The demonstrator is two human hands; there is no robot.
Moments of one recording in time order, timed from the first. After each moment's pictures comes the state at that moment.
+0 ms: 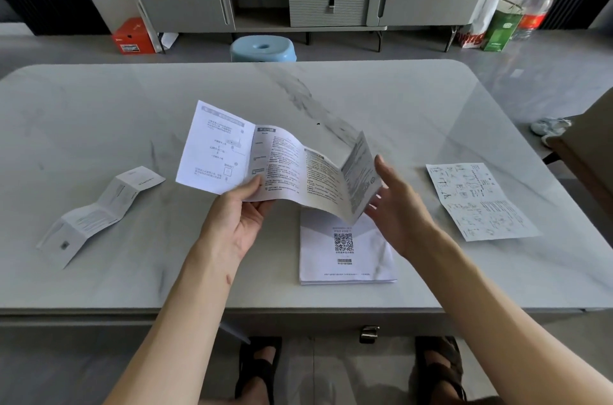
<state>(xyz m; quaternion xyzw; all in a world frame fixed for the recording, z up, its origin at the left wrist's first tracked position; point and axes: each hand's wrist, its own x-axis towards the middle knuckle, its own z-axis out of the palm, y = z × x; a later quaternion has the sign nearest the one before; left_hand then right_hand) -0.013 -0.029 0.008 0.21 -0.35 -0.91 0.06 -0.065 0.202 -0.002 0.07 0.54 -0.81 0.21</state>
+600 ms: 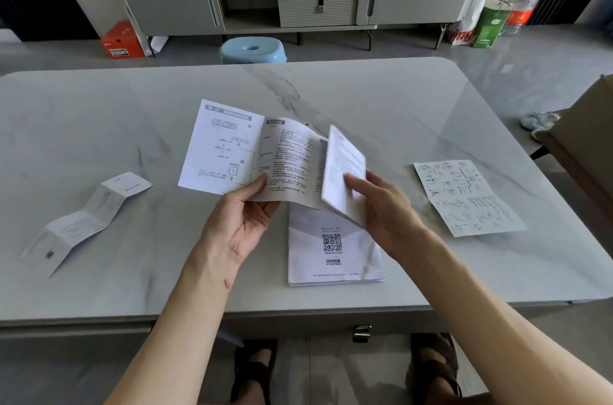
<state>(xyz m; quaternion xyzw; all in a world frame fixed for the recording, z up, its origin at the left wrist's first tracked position) -0.015 -0.008 0.014 0.16 -0.29 -0.94 -0.02 -0.059 0.203 0.000 0.11 0.51 -0.83 0.20</state>
